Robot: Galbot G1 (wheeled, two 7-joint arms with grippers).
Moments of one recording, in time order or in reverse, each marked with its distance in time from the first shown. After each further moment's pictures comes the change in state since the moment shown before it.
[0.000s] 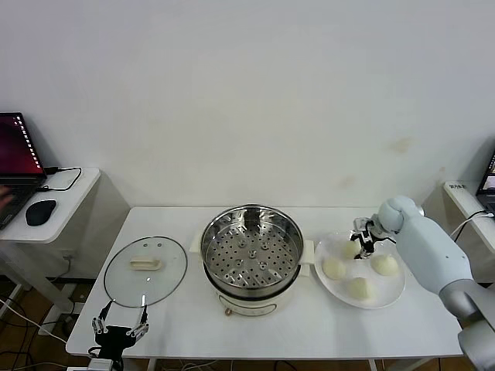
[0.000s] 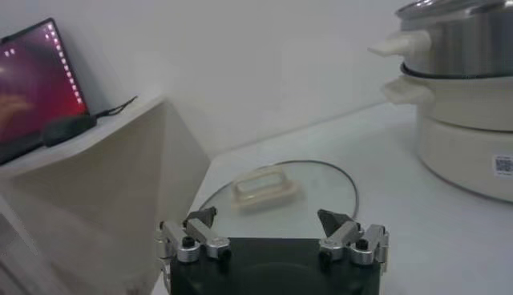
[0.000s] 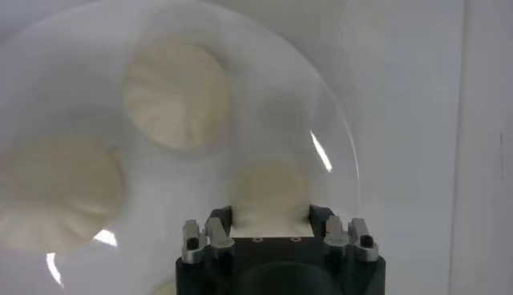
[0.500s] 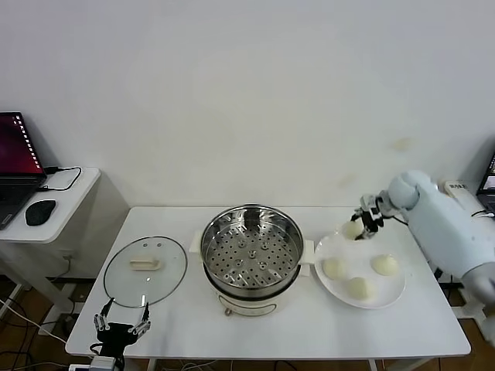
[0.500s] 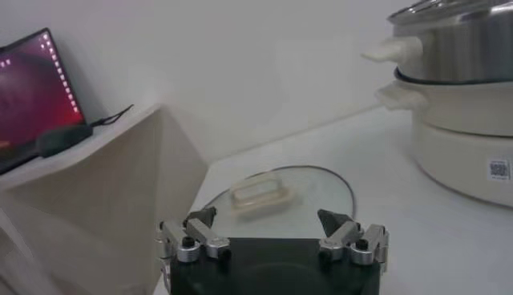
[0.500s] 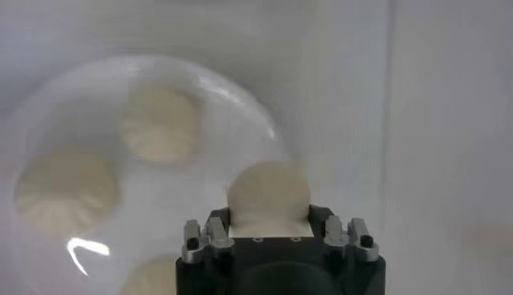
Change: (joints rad) left arm -0.001 0.009 0.006 -0.023 0.017 0.006 -0.011; right arm 0.282 -0.058 -0.235 0.165 0.278 -0.039 -0.115
